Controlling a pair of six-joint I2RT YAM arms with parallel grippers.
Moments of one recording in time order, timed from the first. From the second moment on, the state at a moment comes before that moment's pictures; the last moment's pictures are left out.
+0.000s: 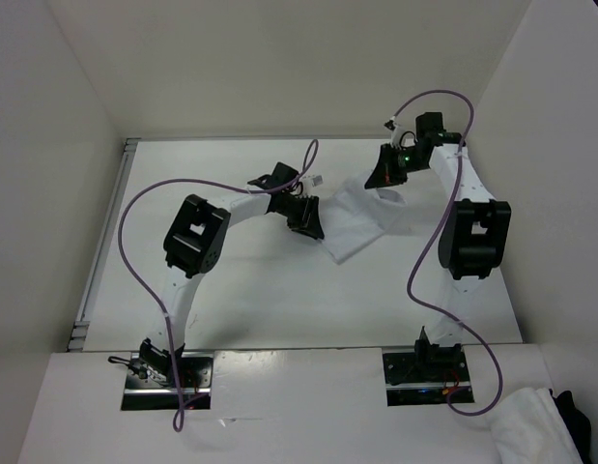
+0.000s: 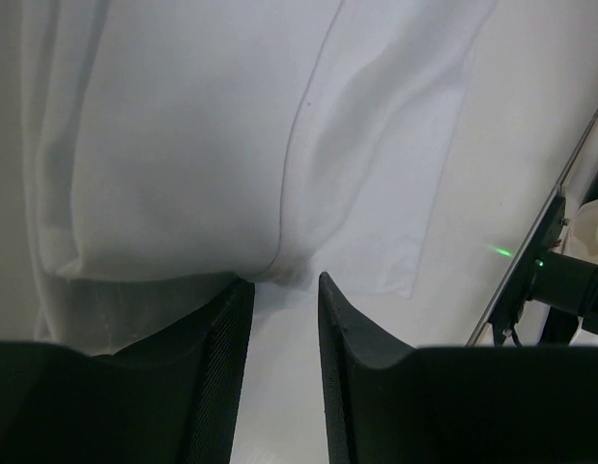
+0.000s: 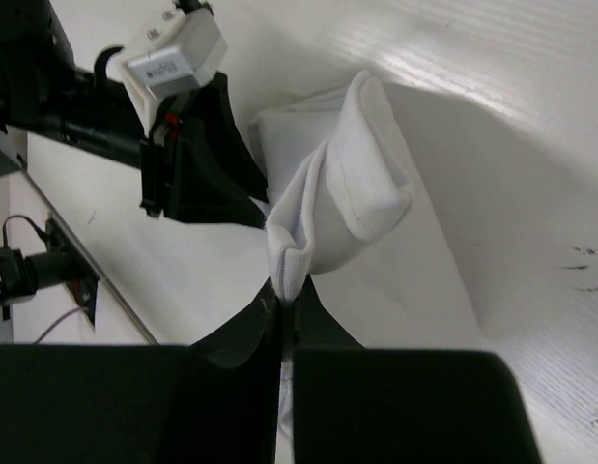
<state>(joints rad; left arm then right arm) -0.50 2.30 1.68 -0.36 0.71 -0.32 -0.02 1.98 1.77 -0.89 -0.78 -0.09</state>
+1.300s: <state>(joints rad) -0.54 2.36 1.77 -0.34 0.72 -0.38 0.22 1.98 1.45 -0.45 -0.57 0.26</state>
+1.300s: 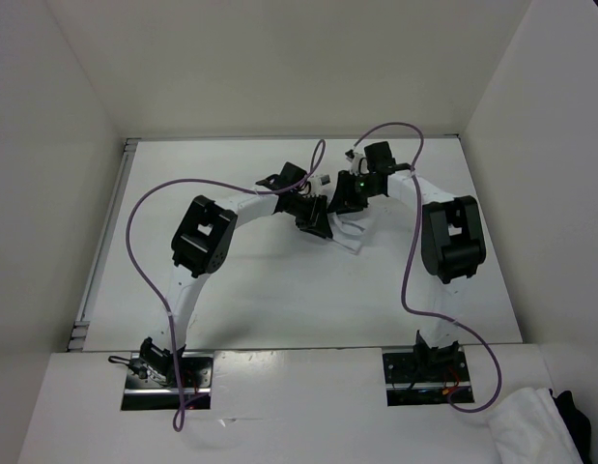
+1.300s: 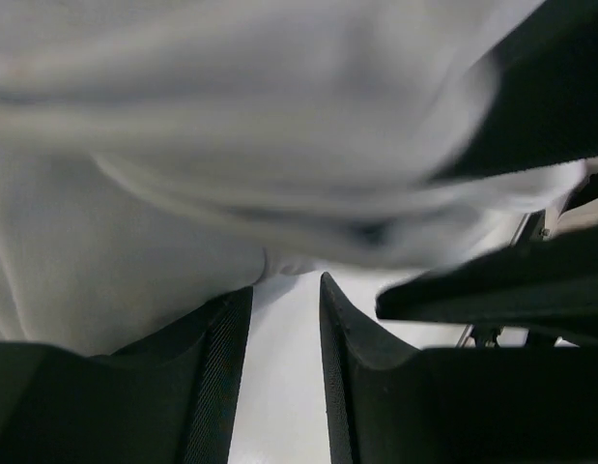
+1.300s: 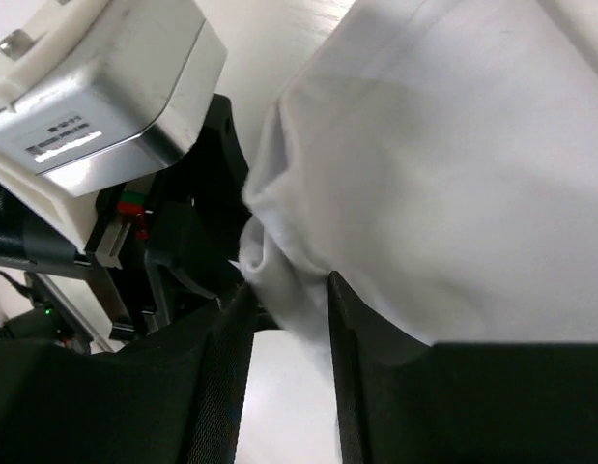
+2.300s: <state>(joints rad) -0.42 2.07 1.64 -0.27 0.56 -0.41 0.20 1.86 1.27 -0.50 -0.53 0.02</state>
